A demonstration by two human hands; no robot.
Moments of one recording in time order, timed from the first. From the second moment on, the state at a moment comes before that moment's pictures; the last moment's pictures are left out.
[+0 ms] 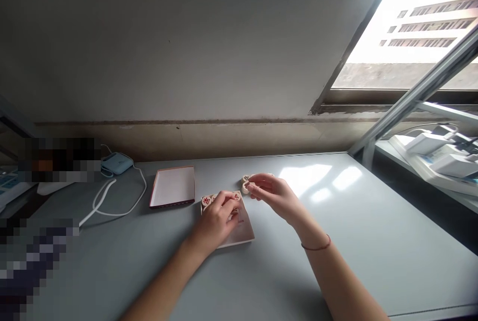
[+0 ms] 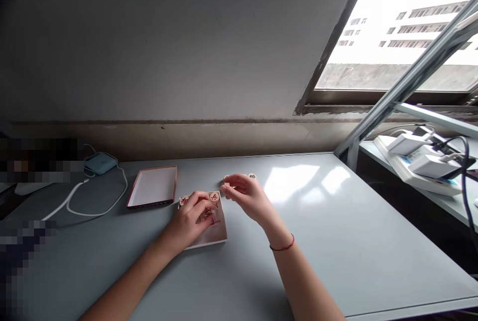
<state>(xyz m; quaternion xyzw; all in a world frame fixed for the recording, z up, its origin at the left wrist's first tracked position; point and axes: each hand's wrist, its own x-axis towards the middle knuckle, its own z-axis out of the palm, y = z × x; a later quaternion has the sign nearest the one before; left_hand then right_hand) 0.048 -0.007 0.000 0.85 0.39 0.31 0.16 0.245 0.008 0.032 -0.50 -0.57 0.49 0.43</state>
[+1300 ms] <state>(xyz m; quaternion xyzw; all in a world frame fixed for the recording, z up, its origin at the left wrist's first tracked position) -0.006 0.007 0.017 0.85 0.51 0.09 0.13 0.218 -0.006 0.018 -0.53 -0.81 0.15 0.17</state>
